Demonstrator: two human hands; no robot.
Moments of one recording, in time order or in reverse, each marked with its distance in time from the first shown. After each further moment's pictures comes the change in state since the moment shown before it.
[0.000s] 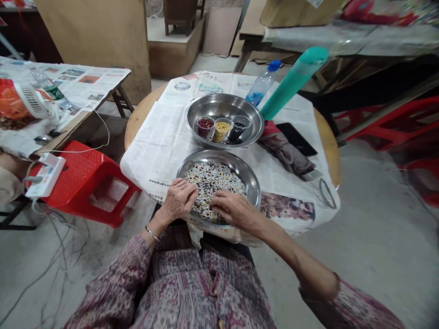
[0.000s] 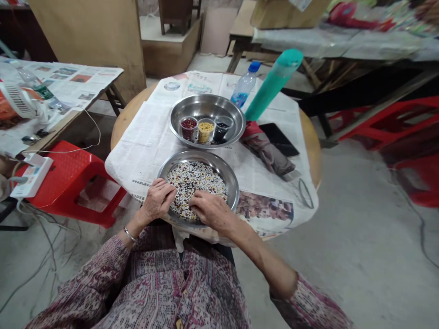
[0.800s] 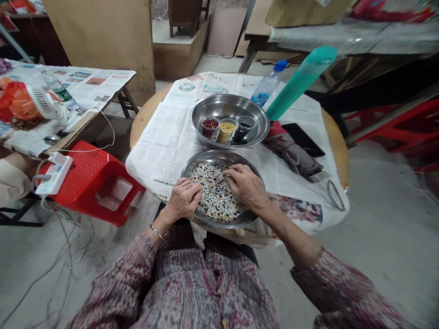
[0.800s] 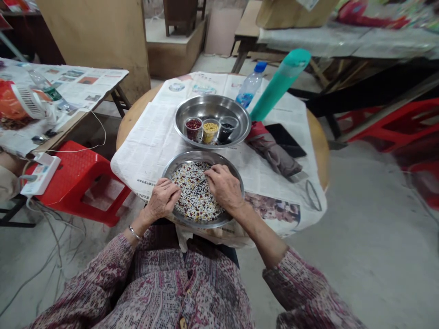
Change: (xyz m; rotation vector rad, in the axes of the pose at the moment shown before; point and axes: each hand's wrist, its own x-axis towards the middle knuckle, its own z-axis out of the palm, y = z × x) left_hand 0.000 0.001 0.000 0.039 -0.007 -0.007; right_hand 0.028 0.042 -0.005 -0.224 0.316 0.279
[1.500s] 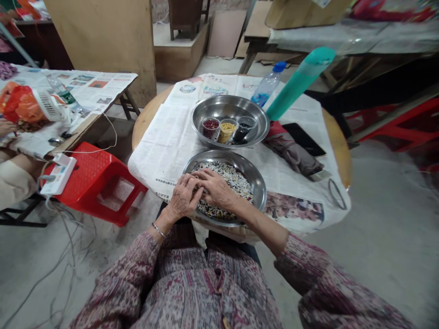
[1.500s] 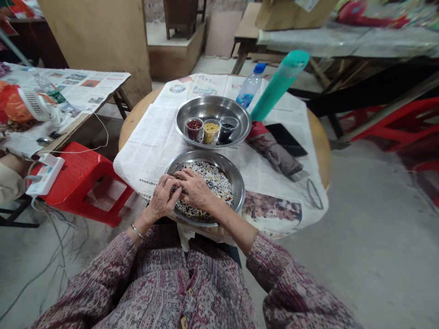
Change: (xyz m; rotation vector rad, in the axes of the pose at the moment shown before) left_hand -0.004 0.000 0.003 -0.115 0.108 -0.087; right_hand 0.024 -0.060 0.023 0.291 -0.116 -0.365
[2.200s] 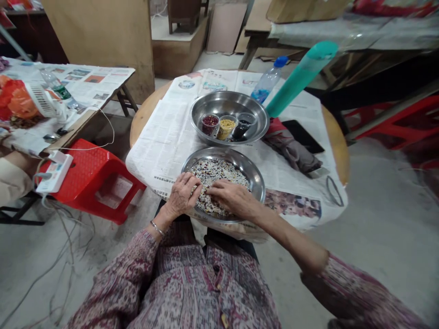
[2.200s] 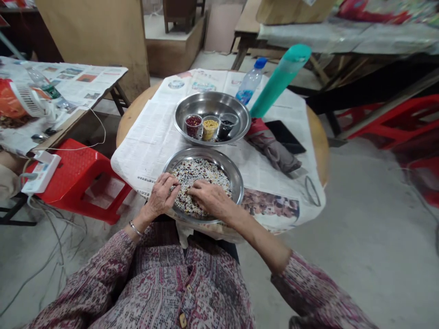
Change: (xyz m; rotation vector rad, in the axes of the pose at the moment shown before) left_hand 0.004 0.003 -0.003 0.029 -0.021 0.060; right_hand -0.050 0.004 -0.027 -0.154 -0.192 0.053
